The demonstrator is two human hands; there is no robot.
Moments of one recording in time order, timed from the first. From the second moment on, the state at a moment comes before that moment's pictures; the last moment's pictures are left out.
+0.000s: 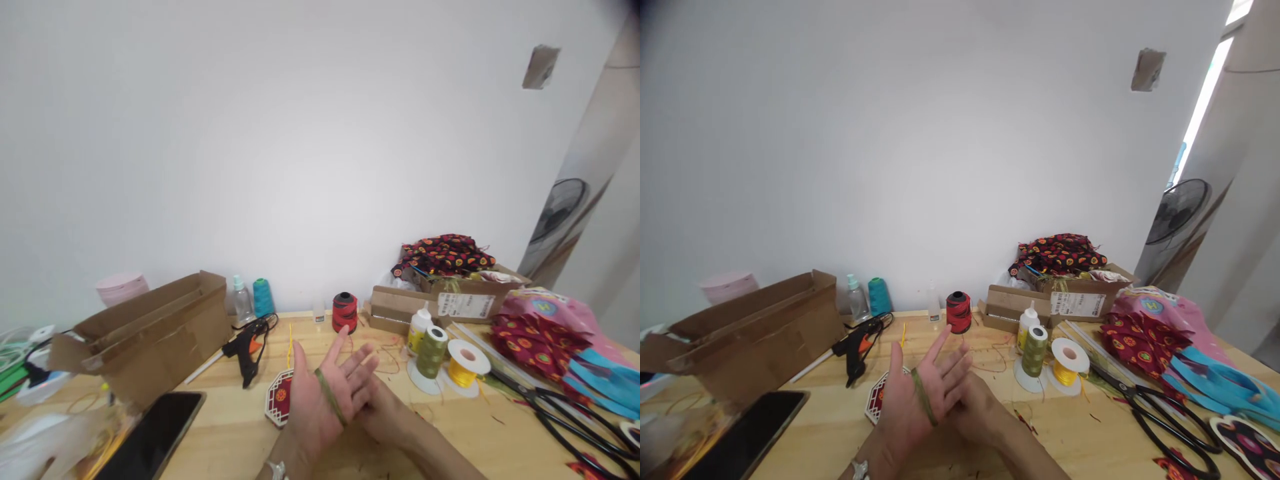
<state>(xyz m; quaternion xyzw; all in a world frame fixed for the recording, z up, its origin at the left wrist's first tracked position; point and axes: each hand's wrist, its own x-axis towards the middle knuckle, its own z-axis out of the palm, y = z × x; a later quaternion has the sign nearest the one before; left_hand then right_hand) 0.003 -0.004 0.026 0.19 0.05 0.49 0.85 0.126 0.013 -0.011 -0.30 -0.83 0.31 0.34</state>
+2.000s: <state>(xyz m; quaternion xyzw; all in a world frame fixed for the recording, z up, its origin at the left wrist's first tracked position) 0.020 -0.005 0.000 0.31 0.25 0.36 0.84 0.145 0.011 0.022 -0.35 -0.85 0.14 0.36</state>
